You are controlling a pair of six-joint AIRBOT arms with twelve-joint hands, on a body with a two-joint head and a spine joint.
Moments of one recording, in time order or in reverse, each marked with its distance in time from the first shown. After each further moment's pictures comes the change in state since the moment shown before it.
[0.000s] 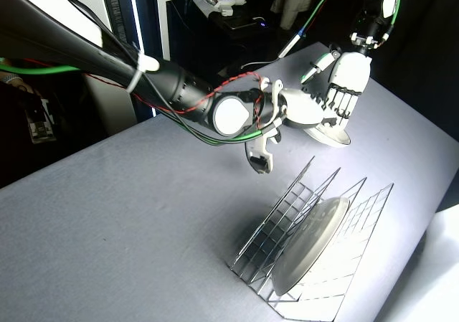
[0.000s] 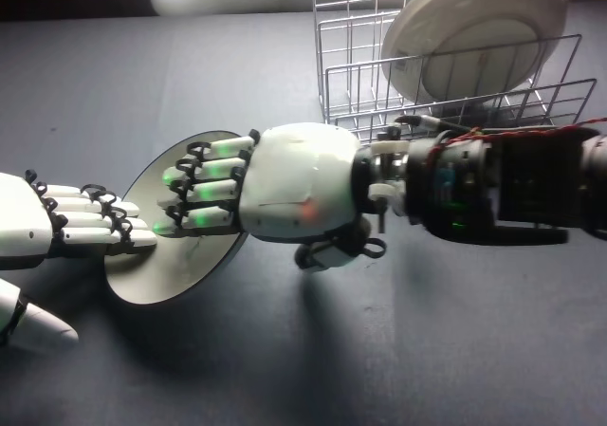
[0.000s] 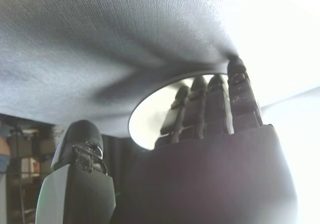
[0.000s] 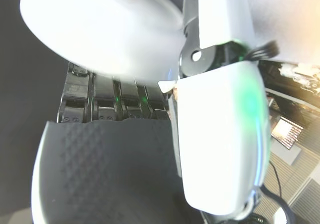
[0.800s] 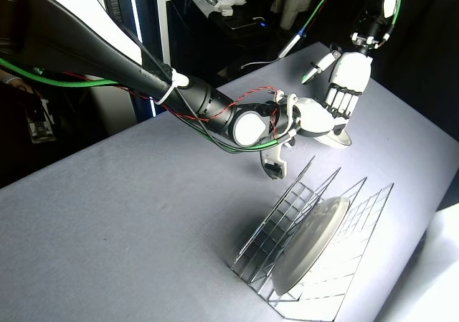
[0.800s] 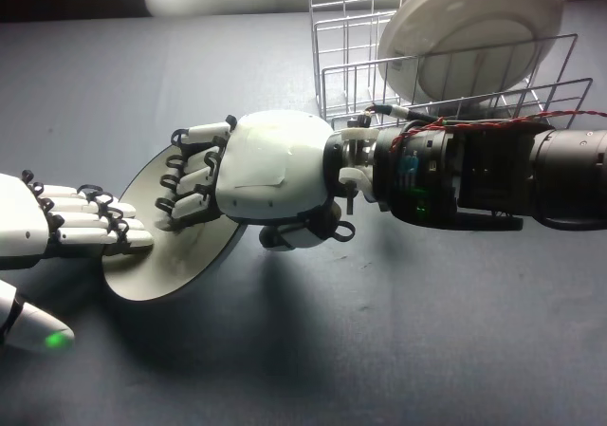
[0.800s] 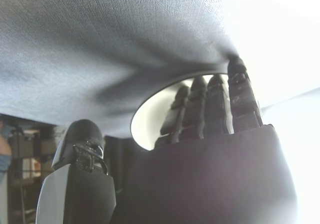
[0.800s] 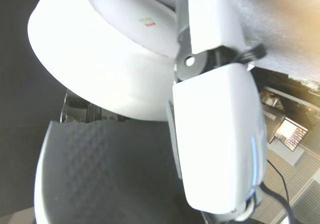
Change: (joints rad) left arm -0.001 -0.006 0.010 0.007 -0.005 -0.005; right arm 0.007 -0.111 0.148 0.026 0.048 -0.003
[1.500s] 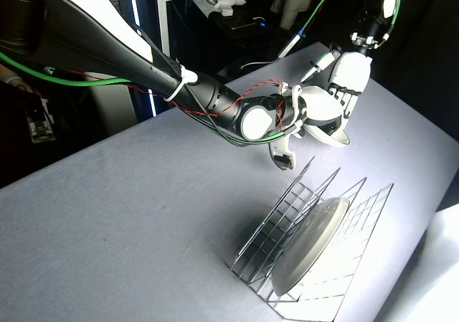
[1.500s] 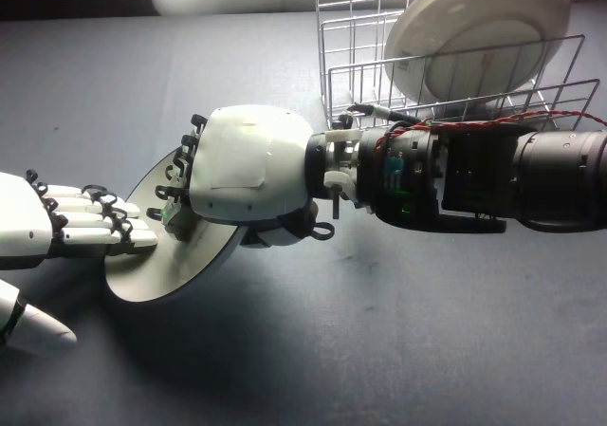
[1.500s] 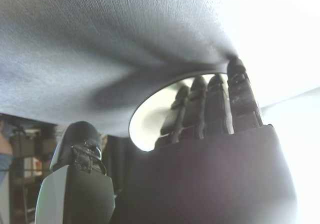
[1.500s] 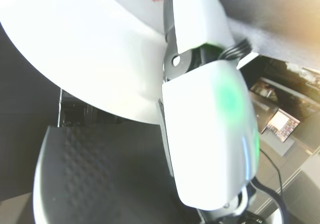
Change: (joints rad) left arm -0.008 0.003 -0.003 0.007 -0.001 -0.002; right arm 0.007 -0.013 0.001 0.008 0.058 -0.024
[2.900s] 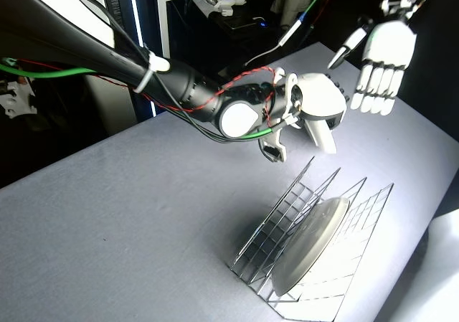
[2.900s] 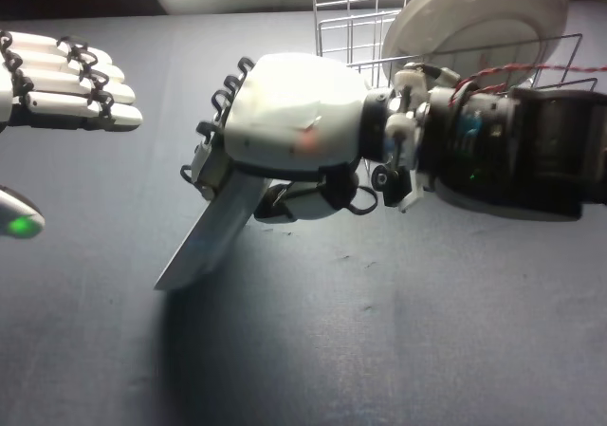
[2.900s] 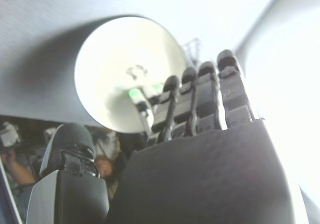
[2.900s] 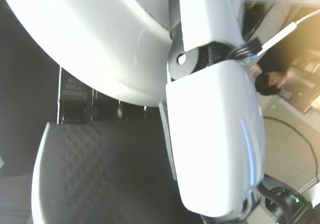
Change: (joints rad) left arm -0.526 0.183 -0.087 0.326 -0.023 -0.066; right arm 0.044 0.210 -0.238 0.200 0.032 0.009
